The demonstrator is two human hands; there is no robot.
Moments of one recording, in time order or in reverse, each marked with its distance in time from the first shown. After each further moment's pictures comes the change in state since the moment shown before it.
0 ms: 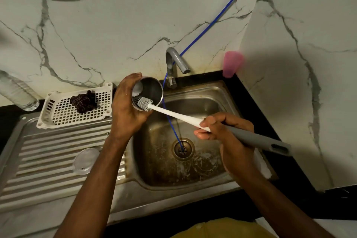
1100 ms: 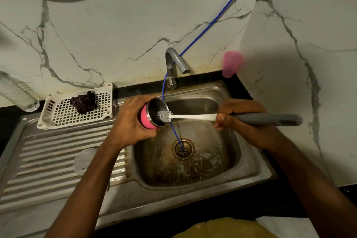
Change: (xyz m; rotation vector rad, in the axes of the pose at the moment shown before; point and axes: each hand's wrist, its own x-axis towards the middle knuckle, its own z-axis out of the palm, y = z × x) left_hand -0.019 -0.008 -0.012 -0.002 -0.434 -0.079; right_hand 0.056 -0.012 -0.065 -0.456 -0.562 -0.160
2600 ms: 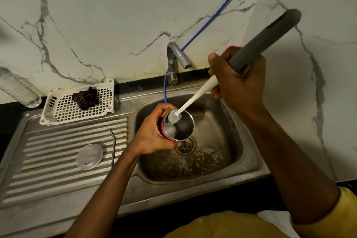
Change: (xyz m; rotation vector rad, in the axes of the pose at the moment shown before) left_hand -0.015 0.036 0.043 -0.503 -0.176 -0.224; right_hand 0.064 -0.060 0.037 0.142 0.637 0.188
